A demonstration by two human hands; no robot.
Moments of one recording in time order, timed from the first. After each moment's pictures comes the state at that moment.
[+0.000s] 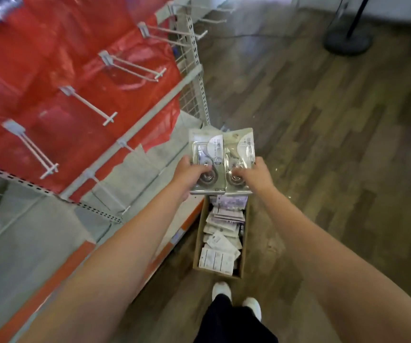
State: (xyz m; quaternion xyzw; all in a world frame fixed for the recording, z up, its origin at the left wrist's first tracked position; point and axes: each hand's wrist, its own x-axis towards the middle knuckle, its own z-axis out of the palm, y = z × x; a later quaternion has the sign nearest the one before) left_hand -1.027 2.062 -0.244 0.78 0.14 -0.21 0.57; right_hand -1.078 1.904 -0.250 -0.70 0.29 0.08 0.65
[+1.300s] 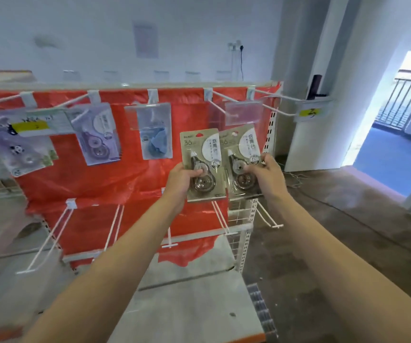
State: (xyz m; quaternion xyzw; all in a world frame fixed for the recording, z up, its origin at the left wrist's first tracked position) left_hand -0.756 1.994 0.012 0.60 0.18 0.21 0.75; right_hand -0.686 1.822 0.022 -0.77 -0.17 0.01 0.62
